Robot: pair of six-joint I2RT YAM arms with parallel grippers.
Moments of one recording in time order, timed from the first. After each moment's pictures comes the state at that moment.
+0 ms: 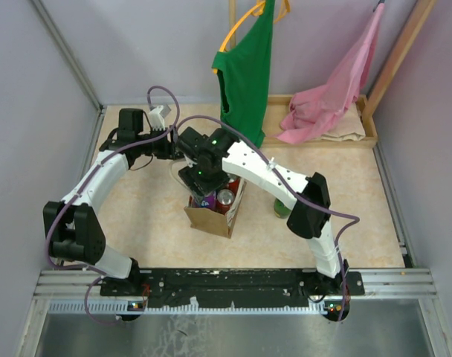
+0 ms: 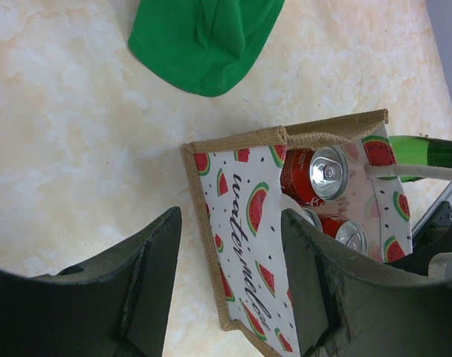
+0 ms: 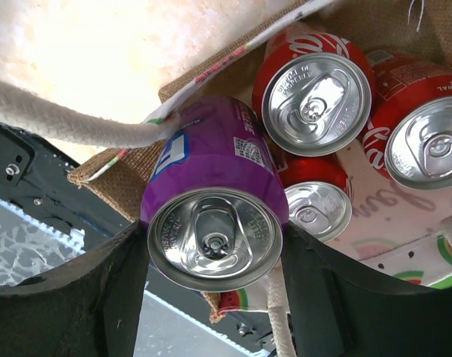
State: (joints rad) left arm -0.16 1.51 1.21 -0.38 0.62 -0.16; right arm 0.99 2.06 2.13 -1.31 -0.03 0.28
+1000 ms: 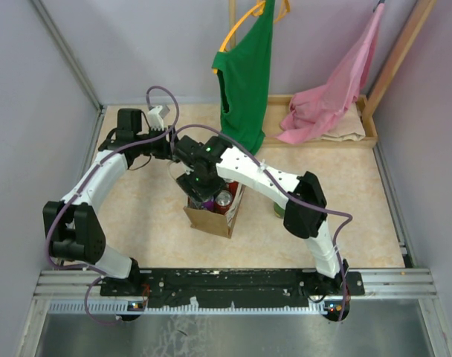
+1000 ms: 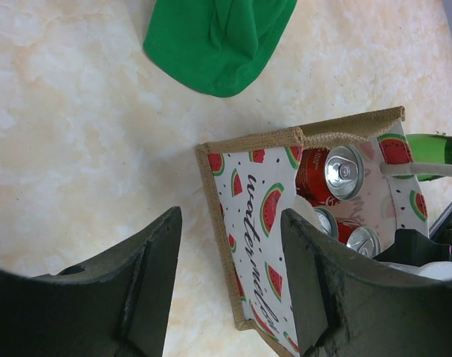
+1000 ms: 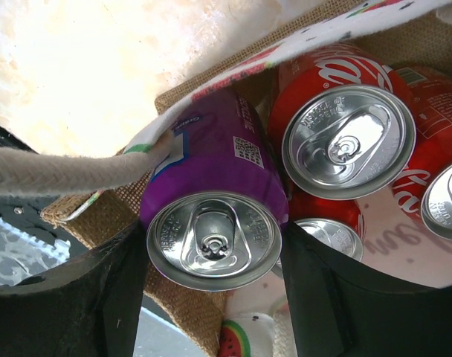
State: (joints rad) left arm -0.15 1.52 1.21 -0.38 0.61 -0.13; right arm 1.01 2.09 2.05 -1.22 -0.04 0.25
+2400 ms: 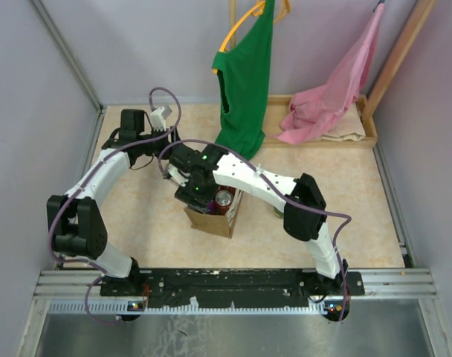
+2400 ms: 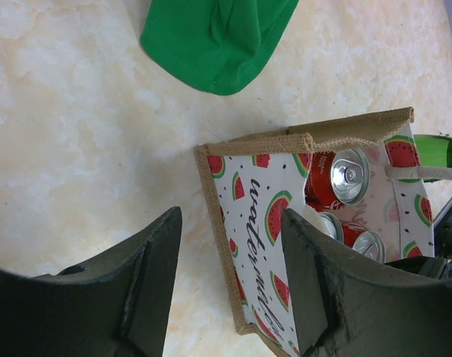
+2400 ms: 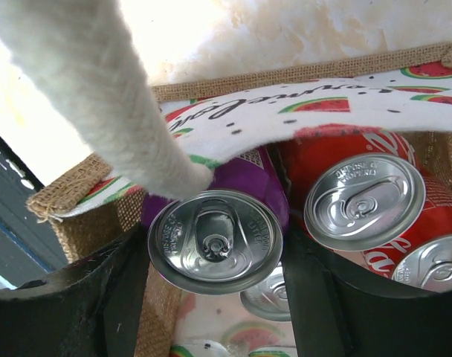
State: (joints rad) left arm -0.15 1.56 1.21 -0.36 0.62 -0.13; right arm 1.05 2.08 1.99 -1.15 -0.02 -0.11
